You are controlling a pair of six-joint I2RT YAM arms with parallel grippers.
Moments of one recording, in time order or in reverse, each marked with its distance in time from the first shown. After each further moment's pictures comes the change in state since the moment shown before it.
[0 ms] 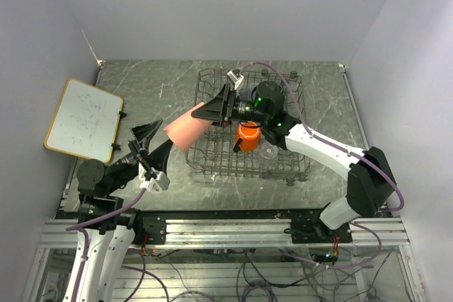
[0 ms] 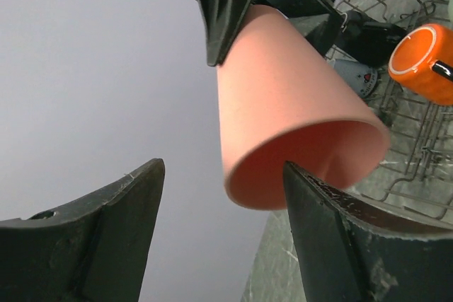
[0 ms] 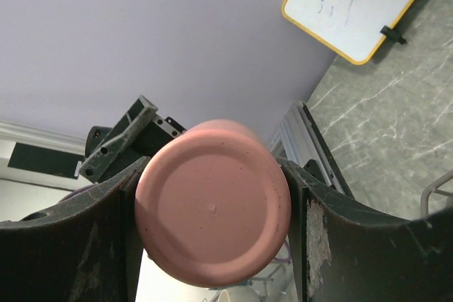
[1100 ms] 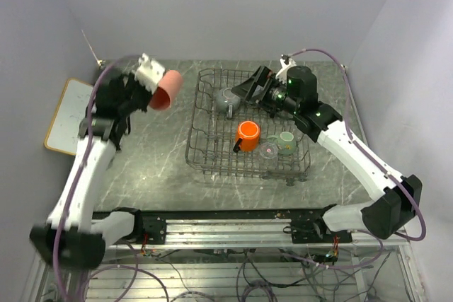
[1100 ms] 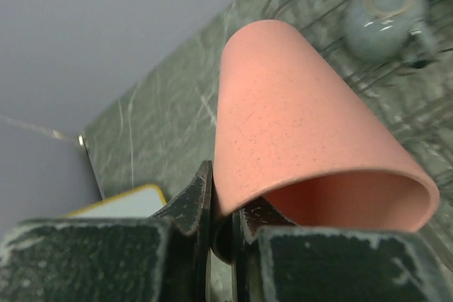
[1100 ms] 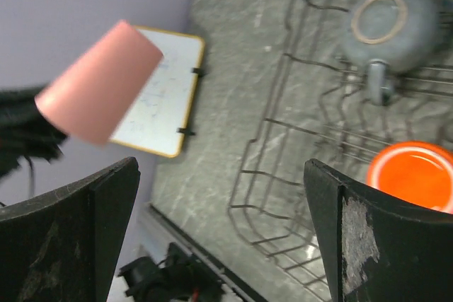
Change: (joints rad) left arm 0.002 0.724 0.553 -0.311 -0.521 -0.460; right arm -0.190 -0.195 0.108 -0.606 0.441 -0.322
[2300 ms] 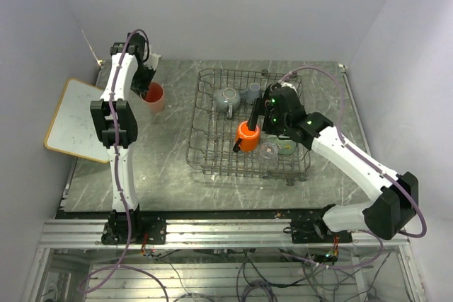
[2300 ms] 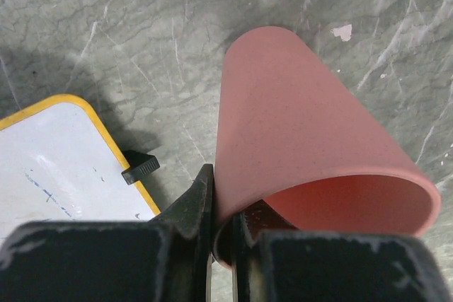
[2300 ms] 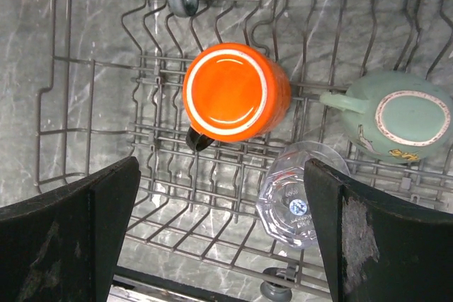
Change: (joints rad) left arm 0.114 1.355 1.258 -0.889 -0.286 -0.220; right arm 0.064 -0.027 -0.099 -0.383 0.383 -0.231
